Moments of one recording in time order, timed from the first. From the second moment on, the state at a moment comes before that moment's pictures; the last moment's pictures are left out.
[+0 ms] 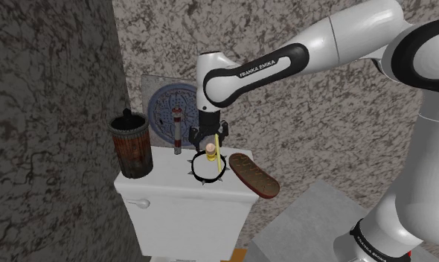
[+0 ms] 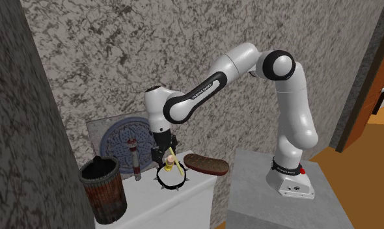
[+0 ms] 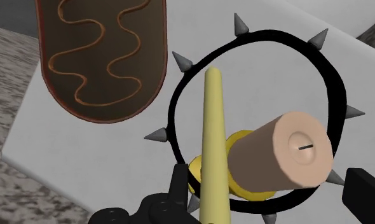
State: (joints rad) arm 0.11 0.31 0.30 -1.86 -0.02 2.04 0.62
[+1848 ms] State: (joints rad) arm 0.11 0.27 0.30 -1.80 -0.01 1.93 0.62
